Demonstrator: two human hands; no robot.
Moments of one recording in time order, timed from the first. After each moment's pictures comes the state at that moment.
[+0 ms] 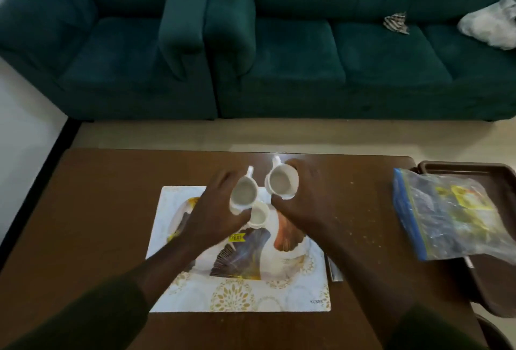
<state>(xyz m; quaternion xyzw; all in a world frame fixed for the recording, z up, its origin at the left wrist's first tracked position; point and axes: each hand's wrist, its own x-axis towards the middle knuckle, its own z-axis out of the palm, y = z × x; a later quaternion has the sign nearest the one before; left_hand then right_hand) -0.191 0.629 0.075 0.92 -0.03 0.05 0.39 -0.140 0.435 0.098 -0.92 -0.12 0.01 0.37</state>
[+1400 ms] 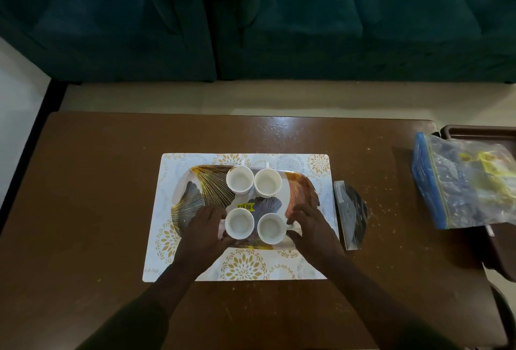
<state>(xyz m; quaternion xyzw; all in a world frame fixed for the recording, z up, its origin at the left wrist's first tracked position) -0.272 0.648 -0.053 0.96 0.01 -0.05 0.27 -0.220 0.397 -0.021 -0.94 -0.12 0.21 0.23</state>
